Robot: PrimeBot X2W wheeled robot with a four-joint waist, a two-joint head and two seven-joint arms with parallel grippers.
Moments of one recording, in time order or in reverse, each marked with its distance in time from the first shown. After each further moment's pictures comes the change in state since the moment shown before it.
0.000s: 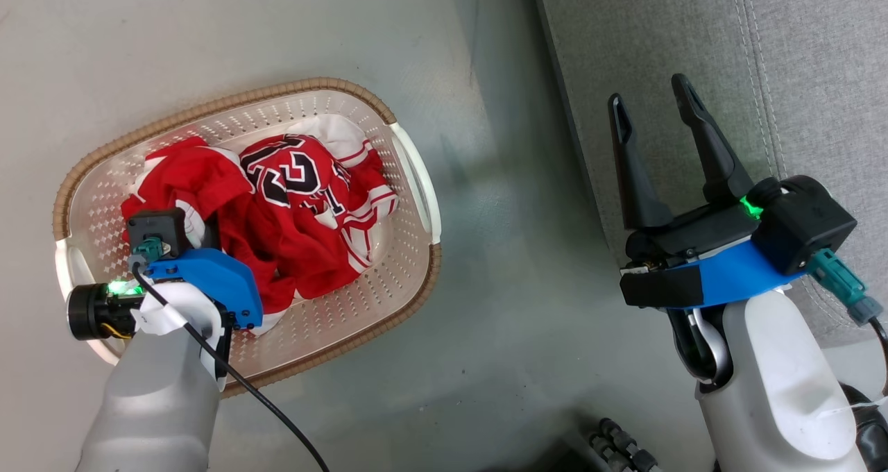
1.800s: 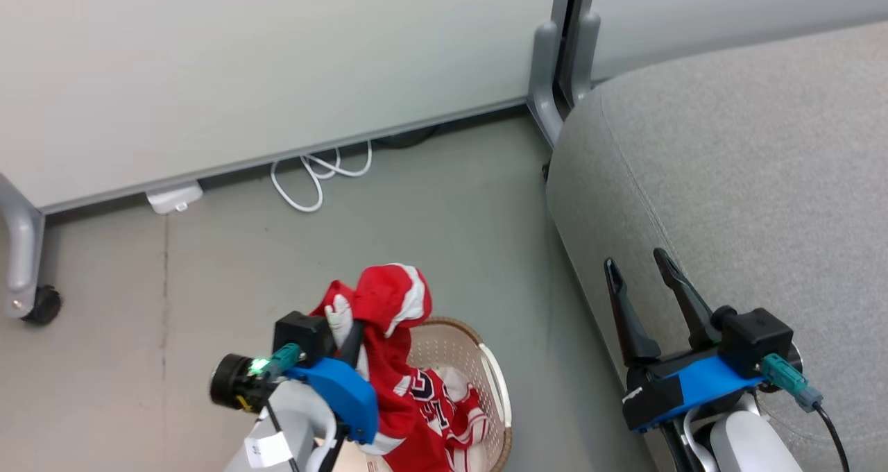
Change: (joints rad) left arm 0.309 -0.086 -0.274 -0.270 -0.090 -0.090 0.000; right arm 0.242 0.000 -0.014 0.174 0.030 0.000 0.003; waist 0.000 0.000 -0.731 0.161
